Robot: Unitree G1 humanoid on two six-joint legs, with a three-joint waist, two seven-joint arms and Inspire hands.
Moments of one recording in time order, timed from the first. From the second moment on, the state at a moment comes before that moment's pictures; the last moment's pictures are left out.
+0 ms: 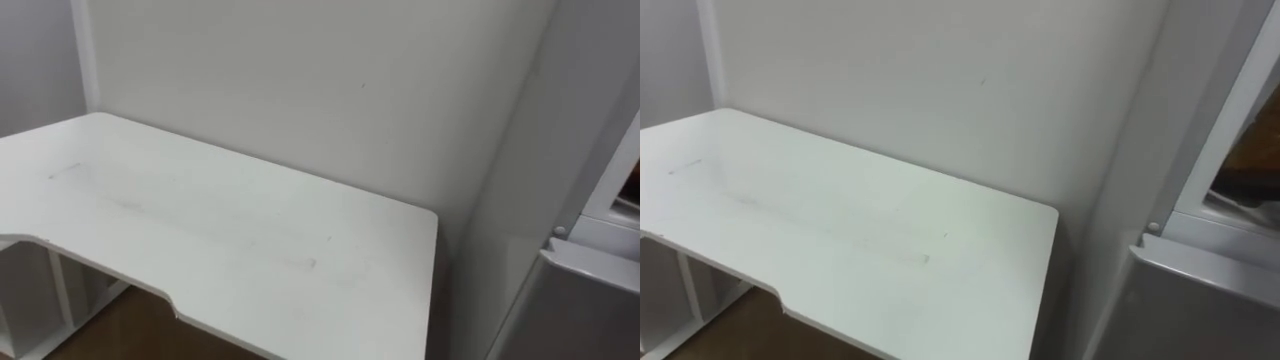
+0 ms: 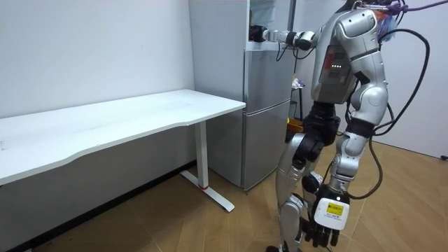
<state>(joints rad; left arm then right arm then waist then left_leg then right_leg) 0.48 0.32 0.27 0.88 0.07 0.15 -0.10 -0.73 -0.83 0.02 0.78 0.58 0.11 -0.28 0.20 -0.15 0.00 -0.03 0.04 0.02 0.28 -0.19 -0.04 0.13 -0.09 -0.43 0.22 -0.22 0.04</state>
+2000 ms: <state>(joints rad) 0.43 0.26 0.23 0.89 0.01 0.08 -0.09 -0.20 -0.65 -0.16 -0.16 0.66 0.03 -0.36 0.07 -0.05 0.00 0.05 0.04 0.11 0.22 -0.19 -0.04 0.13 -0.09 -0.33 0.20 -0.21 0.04</state>
